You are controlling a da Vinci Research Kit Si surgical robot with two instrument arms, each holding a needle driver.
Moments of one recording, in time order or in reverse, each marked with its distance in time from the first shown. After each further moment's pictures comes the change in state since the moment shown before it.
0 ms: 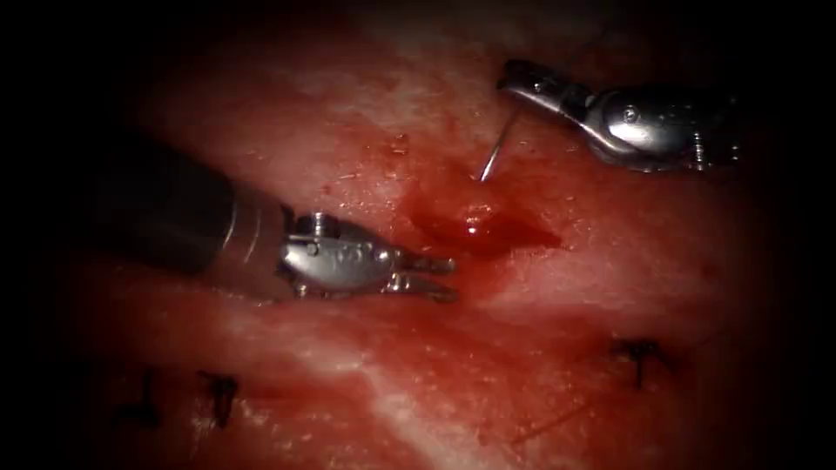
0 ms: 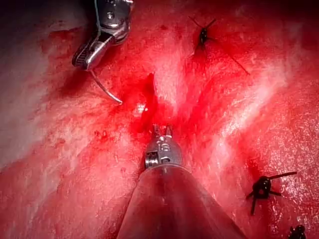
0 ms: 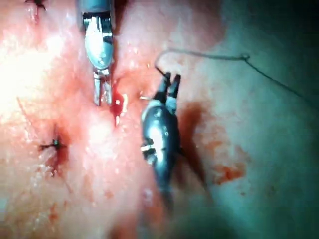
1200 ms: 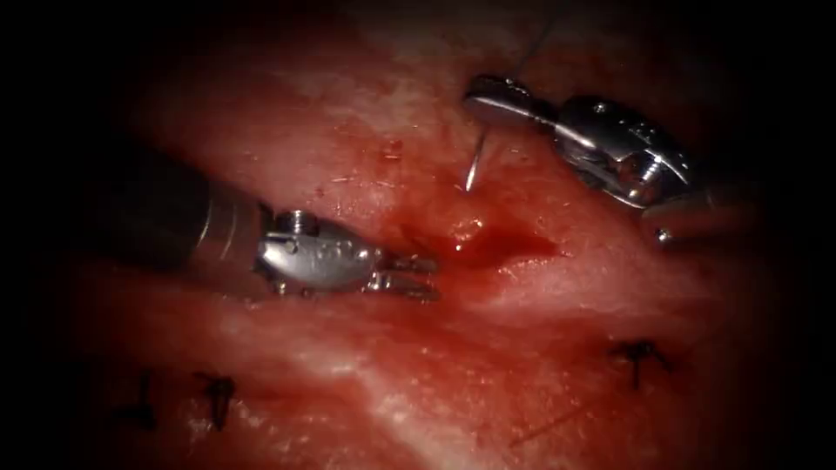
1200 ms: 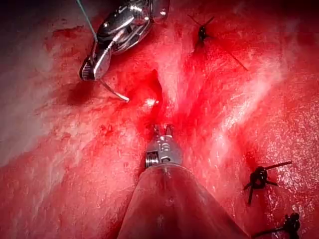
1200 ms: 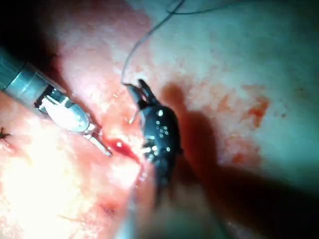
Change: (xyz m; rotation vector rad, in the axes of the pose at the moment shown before) right arm -0.002 -0.004 0.002 0.263 -0.176 0.492; left arm 0.000 0.000 -0.002 -0.003 -0.006 -0.002
